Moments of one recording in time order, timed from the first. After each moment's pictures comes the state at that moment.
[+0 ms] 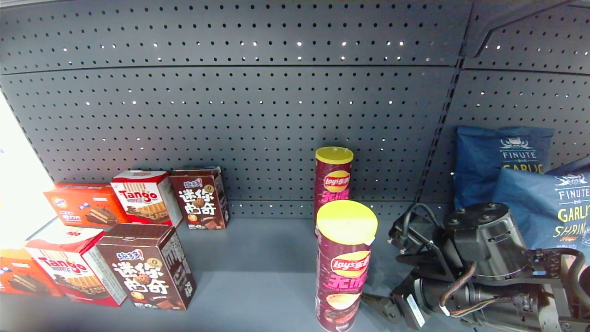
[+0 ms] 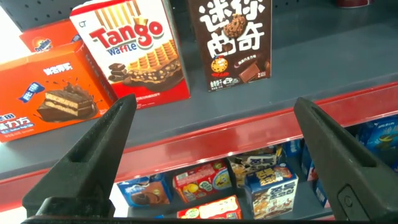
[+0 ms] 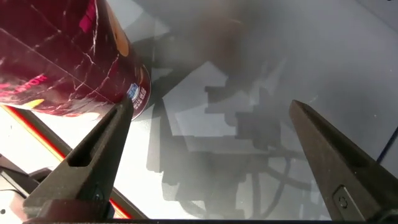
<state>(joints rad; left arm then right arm) -0.46 0.00 -0.09 0.13 0.29 0.16 0.76 1.59 -0.66 -0.28 -0.12 -0.02</state>
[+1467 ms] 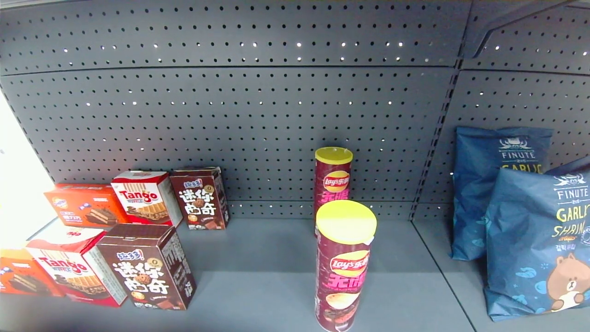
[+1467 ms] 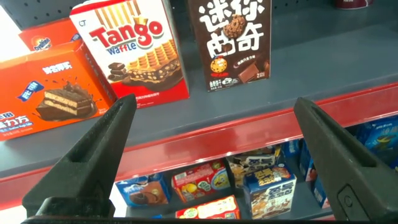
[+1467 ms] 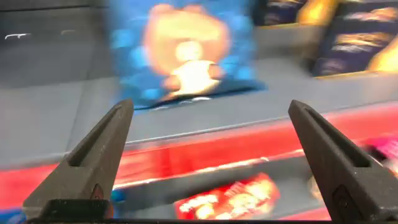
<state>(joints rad) -0.46 0.00 -0.09 0.13 0.29 0.15 -0.11 0.14 -0.02 -0.04 -0.02 0.01</state>
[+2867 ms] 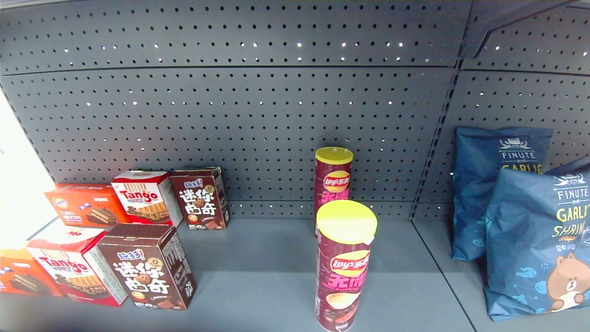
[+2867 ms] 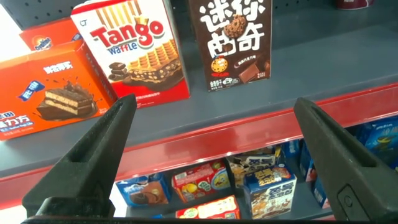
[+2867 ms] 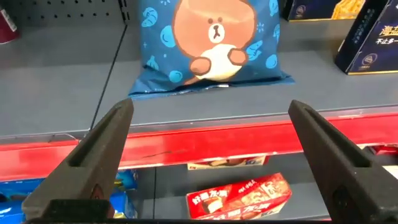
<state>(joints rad) -0.46 0.00 -0.09 0.13 0.29 0.15 -0.12 0.09 0.00 0.01 -0.01 0.00</state>
